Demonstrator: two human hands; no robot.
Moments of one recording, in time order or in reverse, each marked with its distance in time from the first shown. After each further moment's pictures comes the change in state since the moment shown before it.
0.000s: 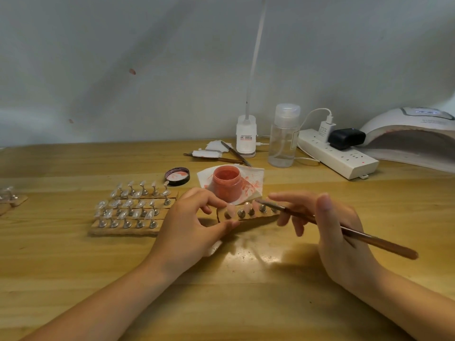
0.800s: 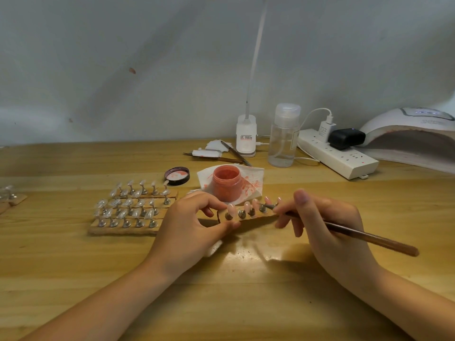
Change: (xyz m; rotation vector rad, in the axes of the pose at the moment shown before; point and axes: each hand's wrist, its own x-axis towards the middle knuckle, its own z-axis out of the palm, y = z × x) left_hand -0.001 0.002 0.001 -0.042 0.007 -0.004; right_hand 0.001 0.000 0.004 0.034 0.048 0.040
